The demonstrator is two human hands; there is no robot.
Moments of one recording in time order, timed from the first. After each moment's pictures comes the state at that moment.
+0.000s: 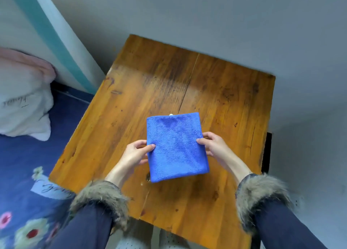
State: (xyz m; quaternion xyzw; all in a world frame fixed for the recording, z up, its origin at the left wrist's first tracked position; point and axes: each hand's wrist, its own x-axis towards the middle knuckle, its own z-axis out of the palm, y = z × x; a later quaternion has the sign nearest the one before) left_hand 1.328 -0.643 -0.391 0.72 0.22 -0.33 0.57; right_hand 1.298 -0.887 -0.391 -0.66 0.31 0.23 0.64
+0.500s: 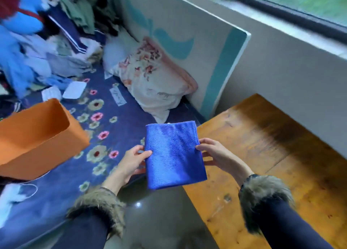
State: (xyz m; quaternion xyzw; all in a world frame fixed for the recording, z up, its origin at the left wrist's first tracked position) left_hand 1.164 -0.377 -0.268 0.65 0.38 -0.04 0.66; right_hand 1.308 -0.599 -0.262 -0.71 -0.03 0.44 0.55
